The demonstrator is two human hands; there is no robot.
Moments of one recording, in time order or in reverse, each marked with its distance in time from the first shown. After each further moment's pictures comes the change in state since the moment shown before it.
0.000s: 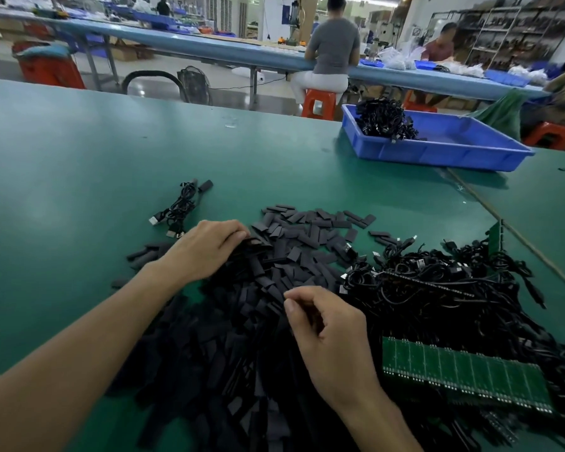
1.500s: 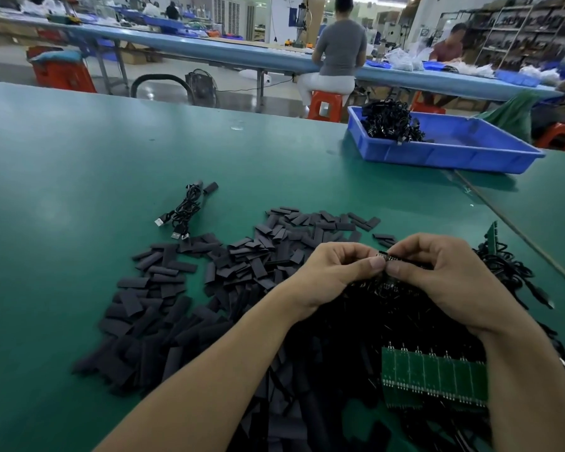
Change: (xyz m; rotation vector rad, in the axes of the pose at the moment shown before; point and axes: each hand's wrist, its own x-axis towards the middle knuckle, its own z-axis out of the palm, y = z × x) left_hand 0.005 0.168 0.050 -1.332 -0.289 -0.091; right_hand 0.075 0.027 -0.126 0.028 -0.181 0.162
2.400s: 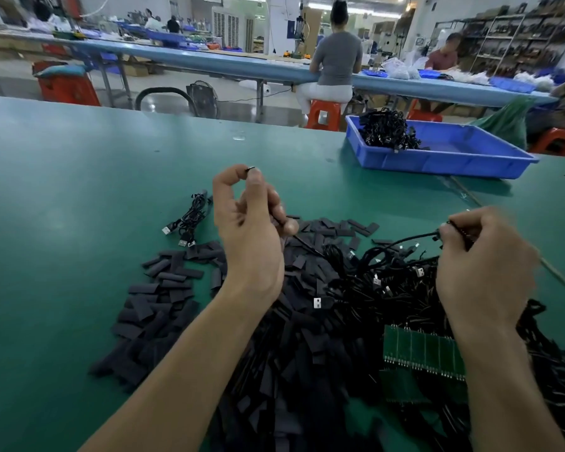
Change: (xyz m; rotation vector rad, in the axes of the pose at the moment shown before) left_hand -0.046 0.075 -0.017 -0.320 0.698 0.616; right_hand -0.011 -0.032 0.012 -0.449 0.856 -0.008
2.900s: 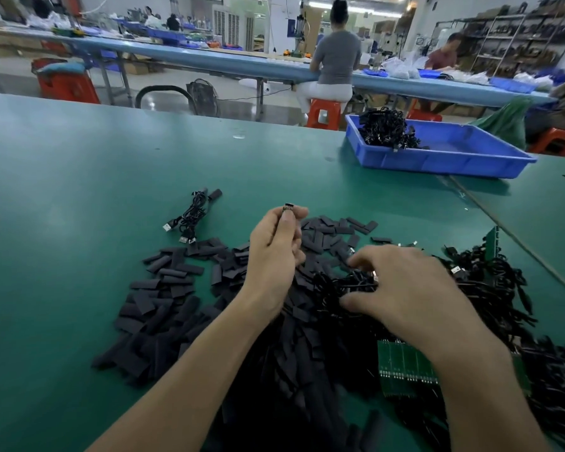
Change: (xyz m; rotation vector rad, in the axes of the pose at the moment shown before) left_hand -0.014 -0.031 -0.013 0.297 -0.105 -0.256; right_hand -0.026 -0.049 -0.018 -0.389 -0.896 -0.298
